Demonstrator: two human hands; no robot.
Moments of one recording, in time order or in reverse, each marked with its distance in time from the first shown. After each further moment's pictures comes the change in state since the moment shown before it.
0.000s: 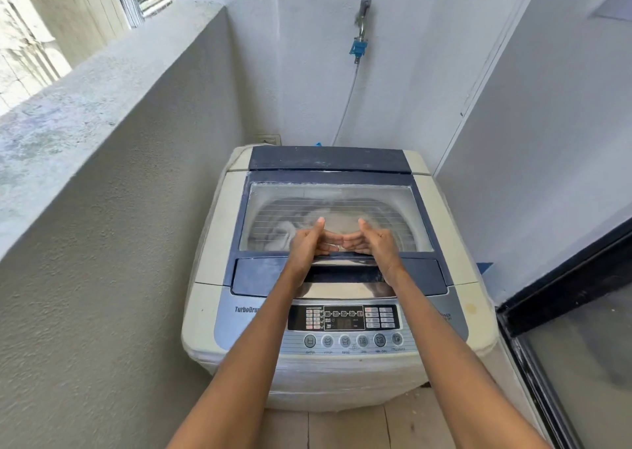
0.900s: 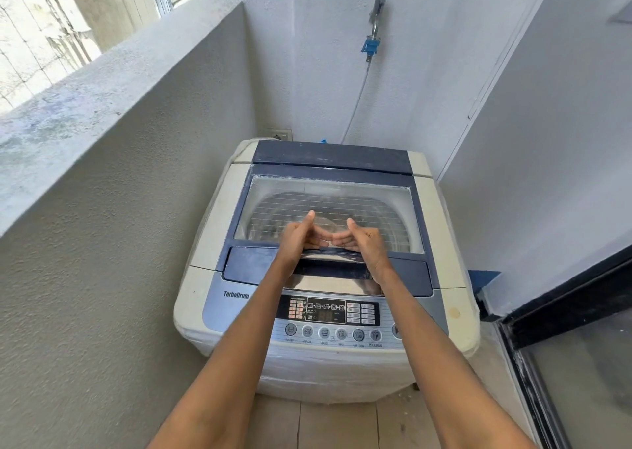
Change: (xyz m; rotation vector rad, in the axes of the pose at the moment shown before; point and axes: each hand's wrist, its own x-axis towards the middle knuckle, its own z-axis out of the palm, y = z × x) left_hand -0.005 0.005 0.007 0.045 0.087 0.000; right_hand -0.004 -0.005 -0.008 -0.009 -0.126 -0.013
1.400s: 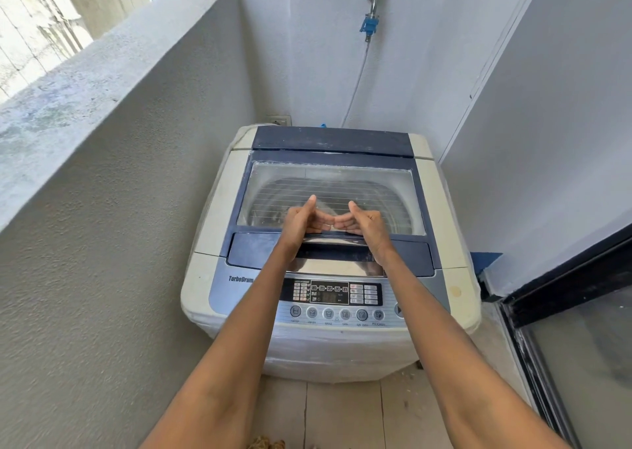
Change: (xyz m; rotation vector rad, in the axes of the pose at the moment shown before) left_hand -0.003 0.005 0.000 -0.019 -0.014 -0.016; right_hand -0.001 -0.001 0.000 0.002 0.001 0.001
